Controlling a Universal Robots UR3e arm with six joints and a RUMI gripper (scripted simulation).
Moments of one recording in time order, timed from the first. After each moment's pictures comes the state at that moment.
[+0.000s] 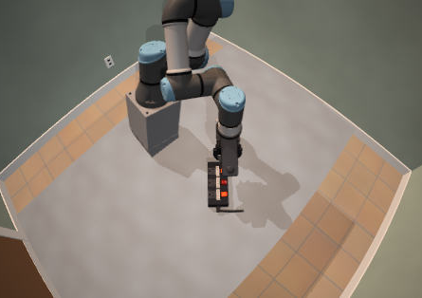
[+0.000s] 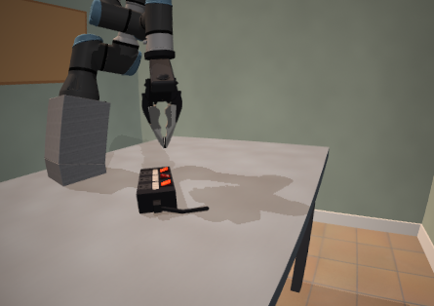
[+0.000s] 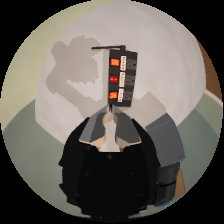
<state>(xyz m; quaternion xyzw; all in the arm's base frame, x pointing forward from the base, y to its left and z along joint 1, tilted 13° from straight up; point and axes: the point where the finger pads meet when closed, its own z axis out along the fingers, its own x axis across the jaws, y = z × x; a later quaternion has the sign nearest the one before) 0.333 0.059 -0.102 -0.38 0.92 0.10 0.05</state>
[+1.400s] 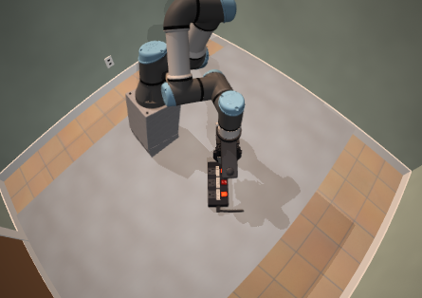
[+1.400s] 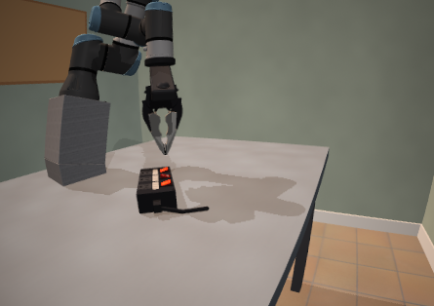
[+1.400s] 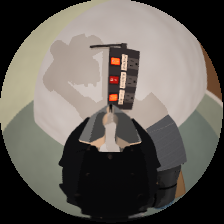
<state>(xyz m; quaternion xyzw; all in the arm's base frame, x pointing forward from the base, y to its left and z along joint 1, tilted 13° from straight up) 0.333 0.063 -0.118 -0.38 0.92 0.10 0.05</state>
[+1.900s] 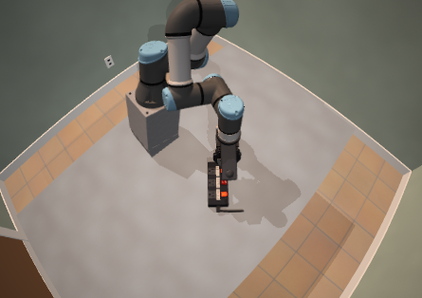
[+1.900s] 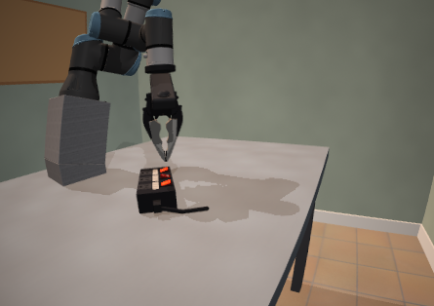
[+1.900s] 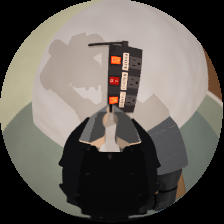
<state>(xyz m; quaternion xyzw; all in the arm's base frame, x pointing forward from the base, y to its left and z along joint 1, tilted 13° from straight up) 0.334 0.067 -0.134 -0.38 0.92 0.10 0.05</state>
